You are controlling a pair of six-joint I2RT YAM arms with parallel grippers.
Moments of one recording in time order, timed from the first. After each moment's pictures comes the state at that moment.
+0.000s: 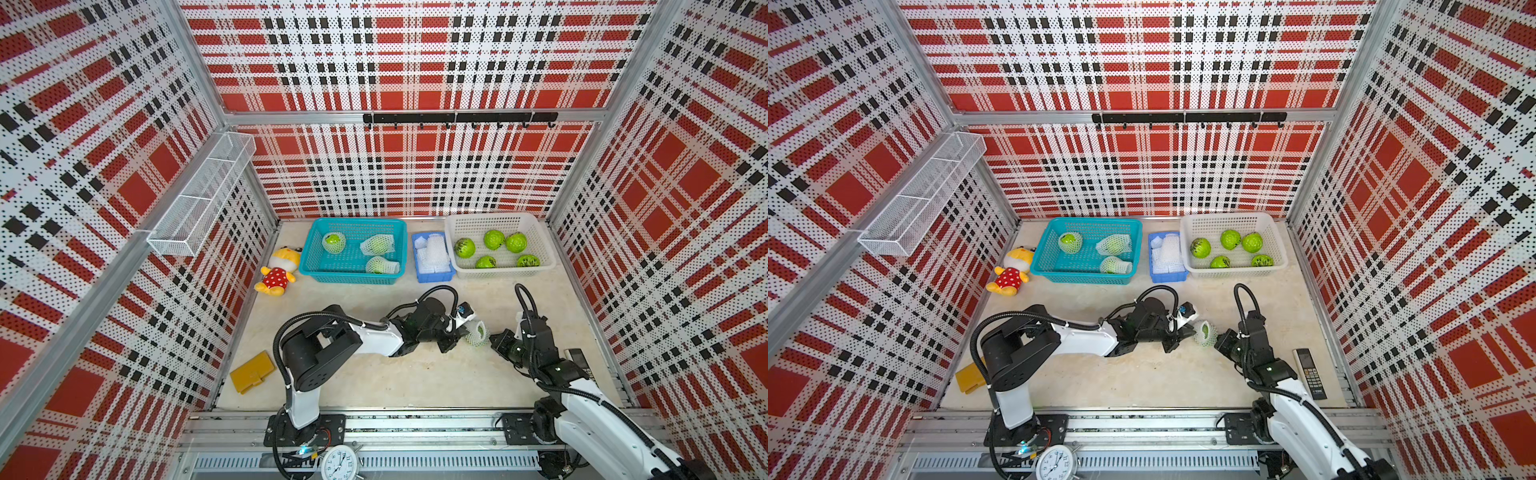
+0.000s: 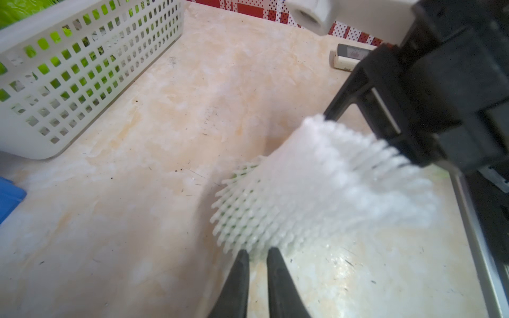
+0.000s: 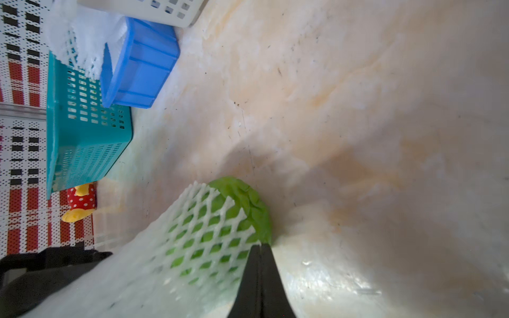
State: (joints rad) left arm -0.98 1.87 0.92 0.43 0.28 0.11; right arm 0.28 0.75 0.21 -0.22 -0.14 0.89
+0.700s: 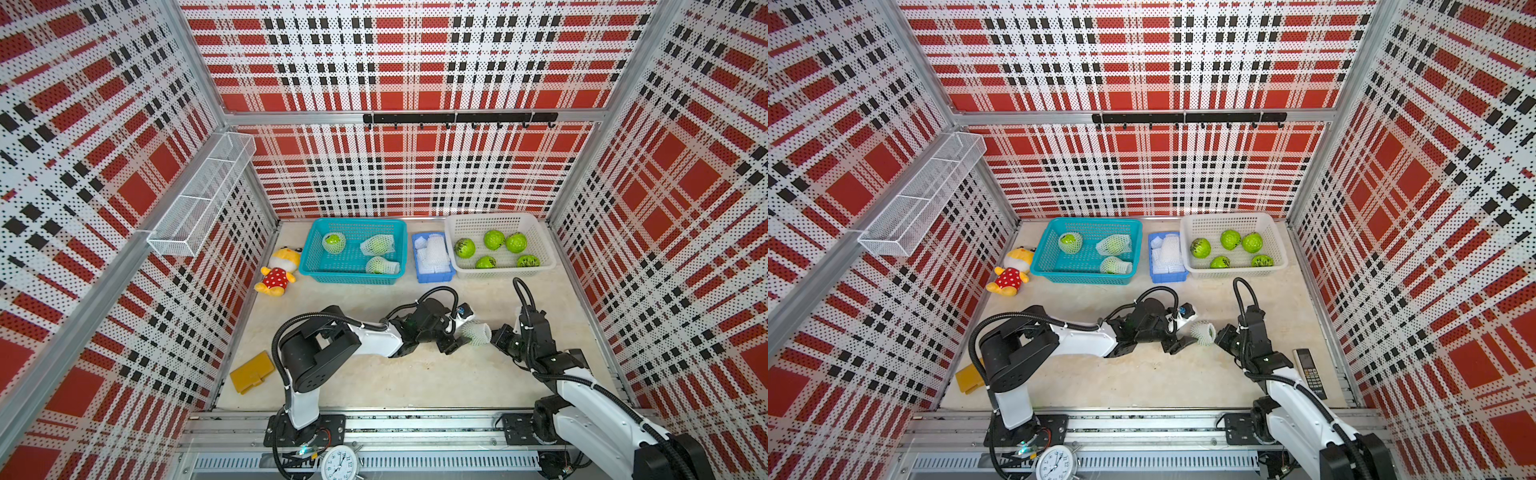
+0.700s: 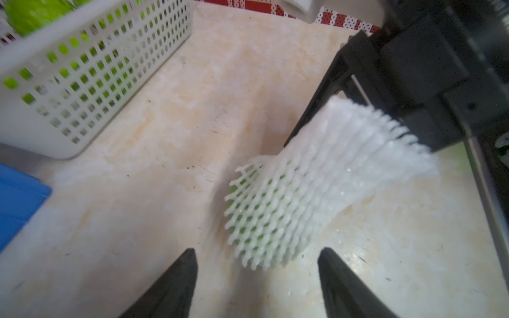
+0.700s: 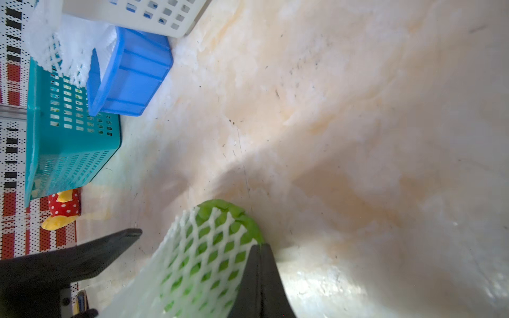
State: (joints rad) left arm -0.98 1.85 0.91 0.42 0.22 0.17; right arm 0.25 0.87 0.25 -0.14 -0.15 0.83
